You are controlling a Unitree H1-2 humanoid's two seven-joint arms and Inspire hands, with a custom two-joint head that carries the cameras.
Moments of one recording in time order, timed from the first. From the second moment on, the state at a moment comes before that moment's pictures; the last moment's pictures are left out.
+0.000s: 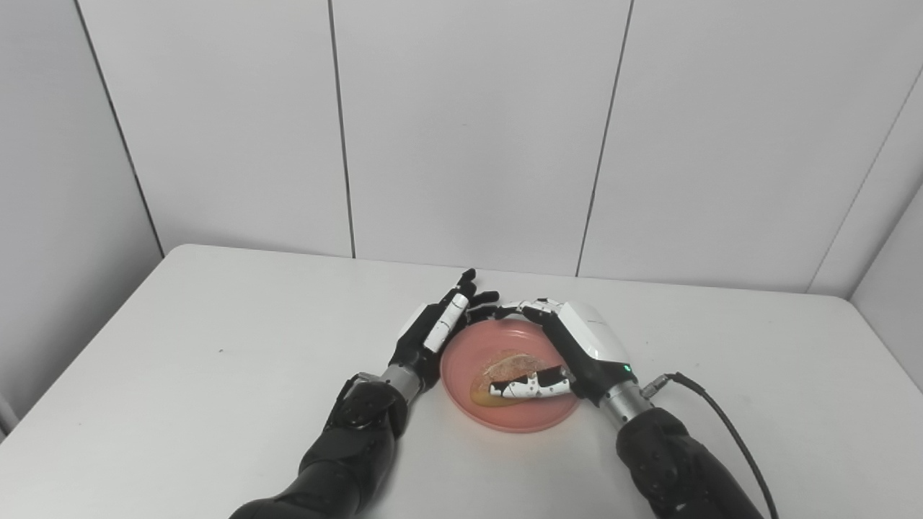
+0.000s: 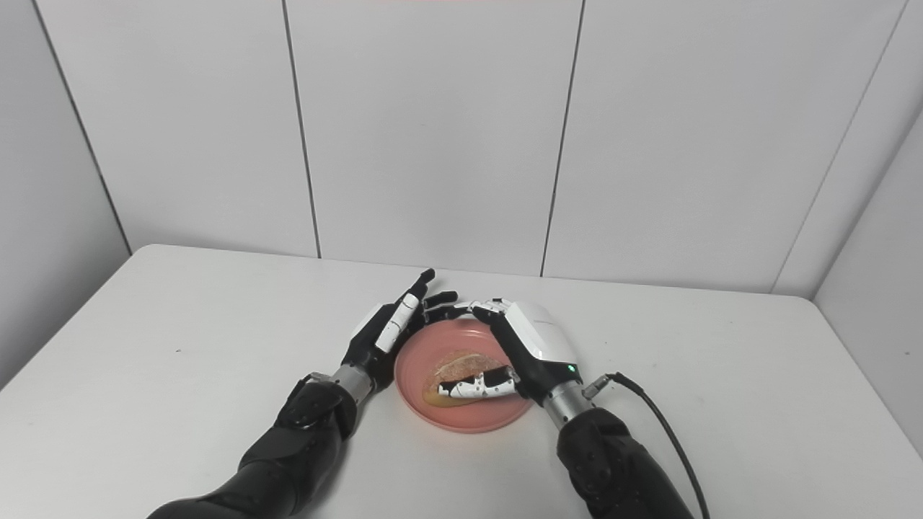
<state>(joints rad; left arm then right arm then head) -0.83 0.01 0.04 1.26 -0.17 -0.44 -0.33 -0.59 -0.18 0.34 0.44 -0.60 -0.22 -0.03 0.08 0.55</state>
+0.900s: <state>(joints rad) -0.79 -0.05 0.10 1.16 -0.15 -0.45 -0.11 -0.56 0.00 -0.05 0.43 -0.07 -0.08 -0.04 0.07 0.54</state>
